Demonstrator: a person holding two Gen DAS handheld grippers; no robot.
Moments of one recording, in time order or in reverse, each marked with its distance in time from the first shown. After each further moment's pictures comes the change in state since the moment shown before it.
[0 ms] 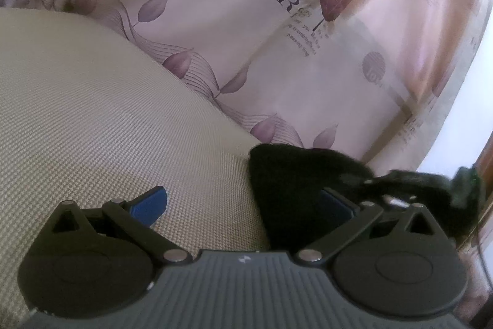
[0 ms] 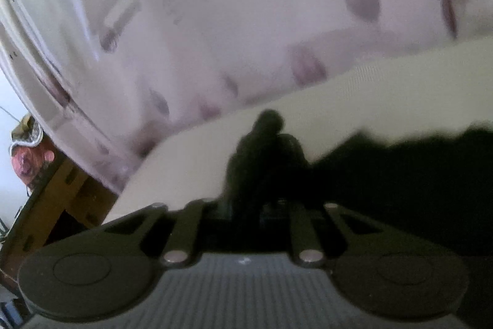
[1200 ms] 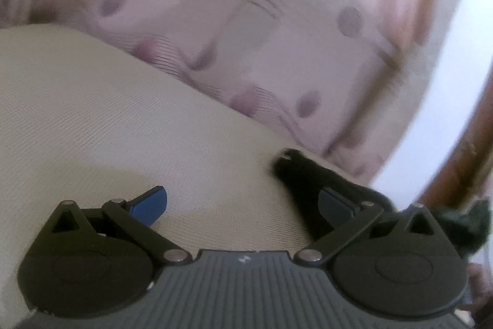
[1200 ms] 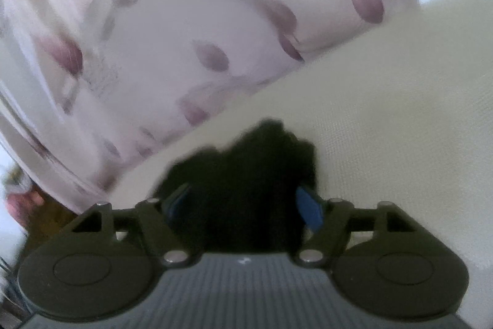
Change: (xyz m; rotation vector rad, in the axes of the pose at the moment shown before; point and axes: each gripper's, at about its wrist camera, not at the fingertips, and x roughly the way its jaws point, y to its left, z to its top) left arm 0.014 -0.040 -0.007 0.144 0.112 -0.045; right arm -0.136 -0.161 -0.012 0.120 -0.063 -0.115
